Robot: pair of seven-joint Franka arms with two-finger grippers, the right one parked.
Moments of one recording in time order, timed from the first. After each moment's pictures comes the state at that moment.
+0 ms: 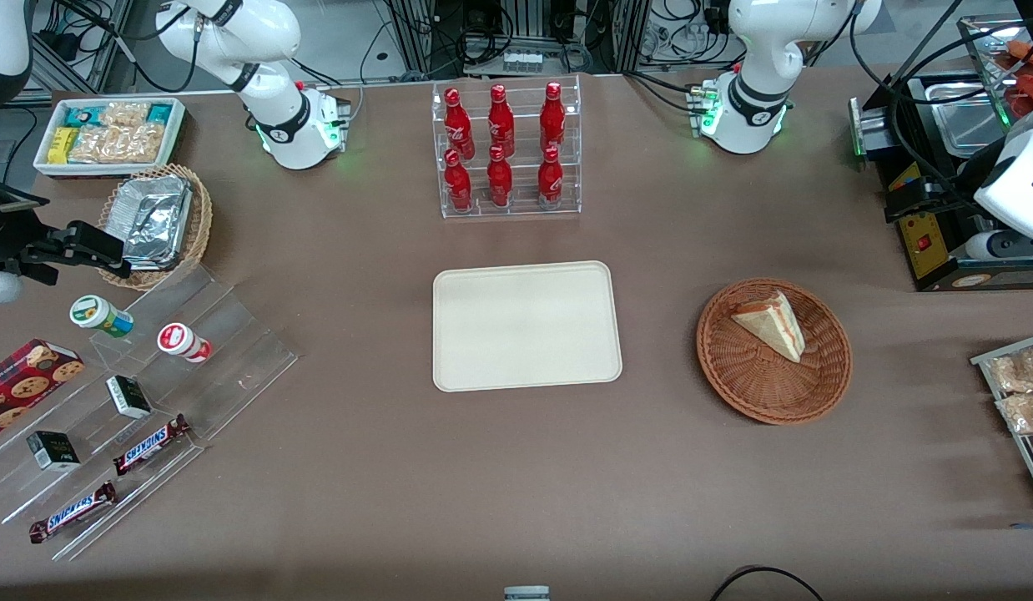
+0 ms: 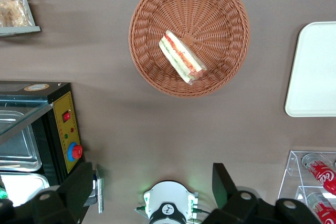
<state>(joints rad) -0.03 0.03 0.00 -1.51 0.04 1.32 -0.04</state>
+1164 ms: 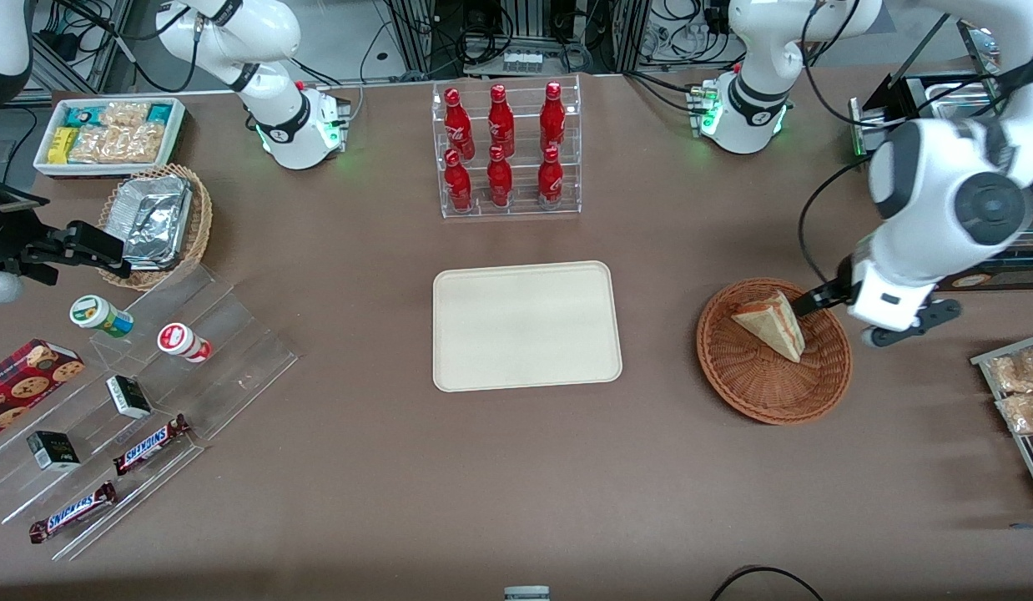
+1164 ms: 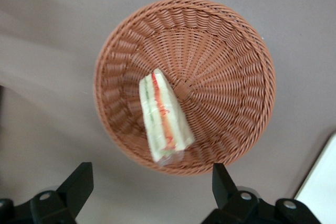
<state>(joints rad) -0.07 0.07 -0.03 -2.05 0.05 2.02 -0.55</state>
